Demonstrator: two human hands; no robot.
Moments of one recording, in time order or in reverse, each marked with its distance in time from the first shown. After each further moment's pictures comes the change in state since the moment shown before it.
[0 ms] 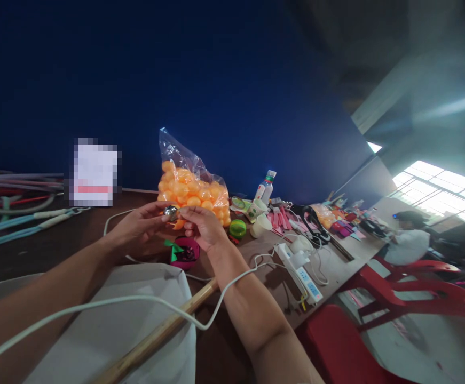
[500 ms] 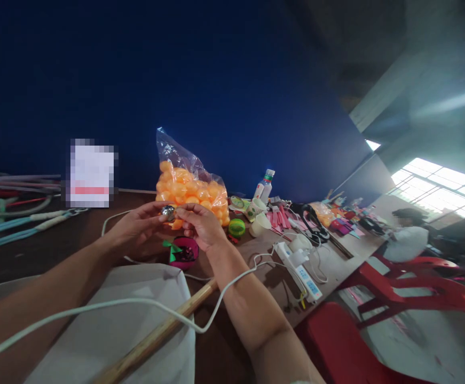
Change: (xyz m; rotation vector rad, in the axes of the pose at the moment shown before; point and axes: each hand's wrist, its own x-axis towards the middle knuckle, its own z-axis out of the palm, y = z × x) left_hand 0.004 -0.002 -0.003 0.021 0.005 0.010; right_hand 0.000 0.001 0.000 -0.040 0.018 -0.054
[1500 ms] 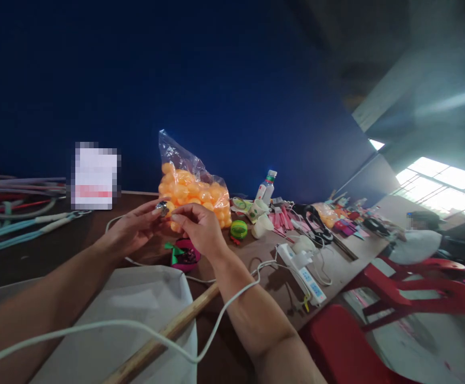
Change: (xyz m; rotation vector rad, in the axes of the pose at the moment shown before) left_hand 0.004 -0.001 -0.014 -0.109 0.051 0.098; right_hand -0.013 0.000 0.010 -0.381 -0.044 -0.351
